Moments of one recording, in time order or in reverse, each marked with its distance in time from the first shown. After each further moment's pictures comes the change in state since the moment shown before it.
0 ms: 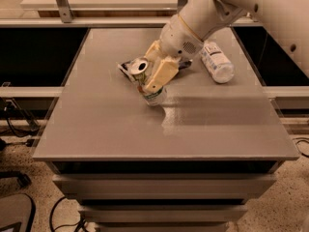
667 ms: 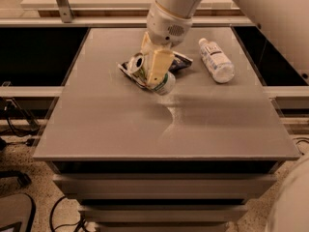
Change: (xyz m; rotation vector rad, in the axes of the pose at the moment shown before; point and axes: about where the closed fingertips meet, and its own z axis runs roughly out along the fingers) arm -0.003 -0.009 -0.014 -0.021 0.339 -0.063
